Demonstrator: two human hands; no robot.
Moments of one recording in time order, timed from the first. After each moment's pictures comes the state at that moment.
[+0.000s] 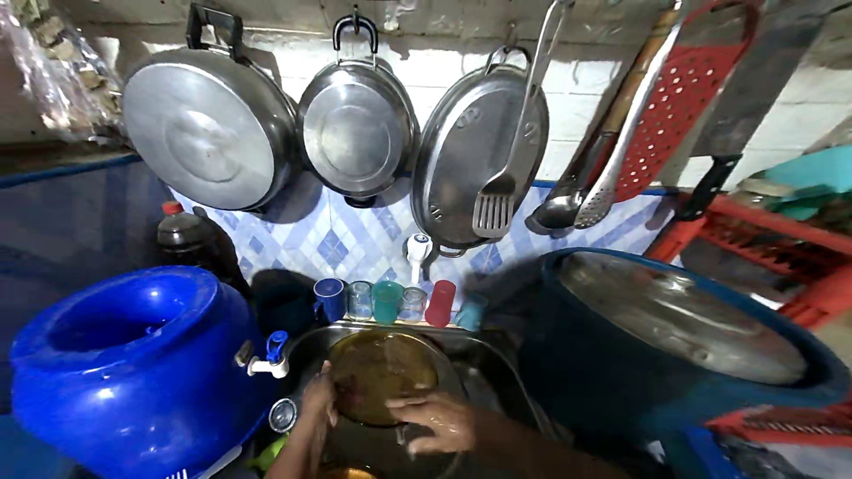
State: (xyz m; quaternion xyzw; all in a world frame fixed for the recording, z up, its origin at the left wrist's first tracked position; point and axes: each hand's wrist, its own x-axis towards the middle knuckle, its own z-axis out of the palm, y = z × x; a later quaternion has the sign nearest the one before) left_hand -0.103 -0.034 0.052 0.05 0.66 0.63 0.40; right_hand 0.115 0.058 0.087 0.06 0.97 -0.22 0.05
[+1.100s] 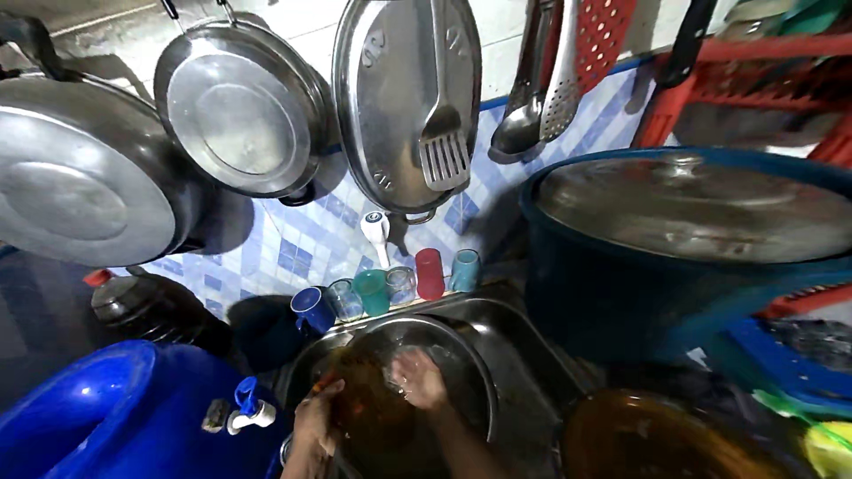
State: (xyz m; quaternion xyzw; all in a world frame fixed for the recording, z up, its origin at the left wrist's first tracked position) left_hand -0.112 -0.022 0.059 0.07 0.62 0.66 0.42; right_hand 0.019 0.084 -0.037 0.28 0.14 -0.83 -0.46
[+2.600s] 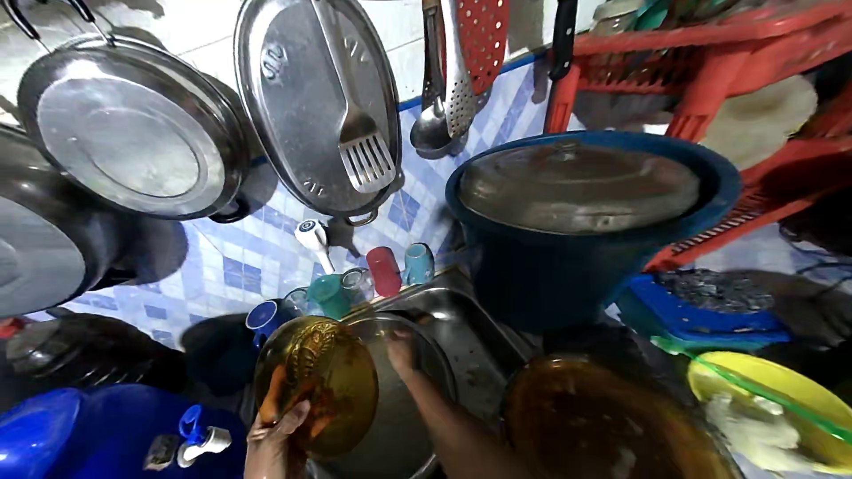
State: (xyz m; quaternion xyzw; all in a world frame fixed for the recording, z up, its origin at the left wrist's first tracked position) left_hand -0.077 -0.063 0.087 0.25 0.55 0.69 0.39; right_hand 0.054 0.122 -0.011 0.62 0.50 -0.51 -0.32
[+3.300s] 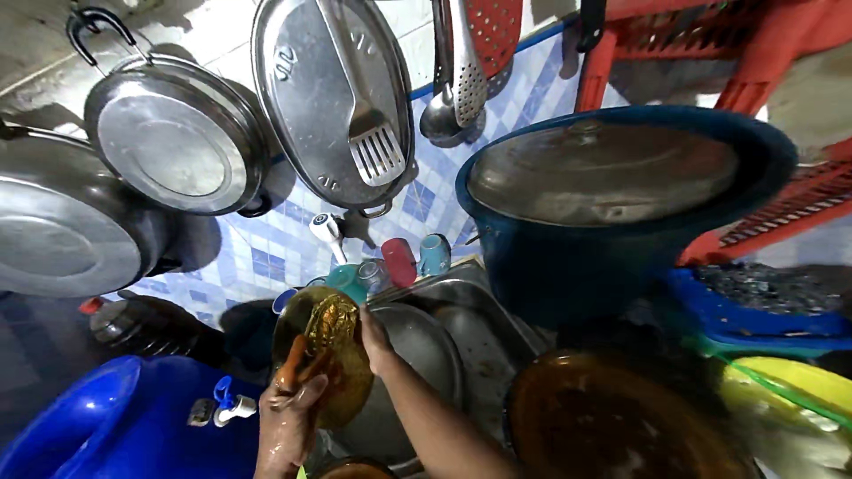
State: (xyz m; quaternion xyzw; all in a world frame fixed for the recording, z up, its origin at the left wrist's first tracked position) left_hand -0.047 -0.066 0.120 0.39 0.57 0.67 0.28; right_hand 0.017 0.080 0.056 0.42 0.41 -0.72 -0.37
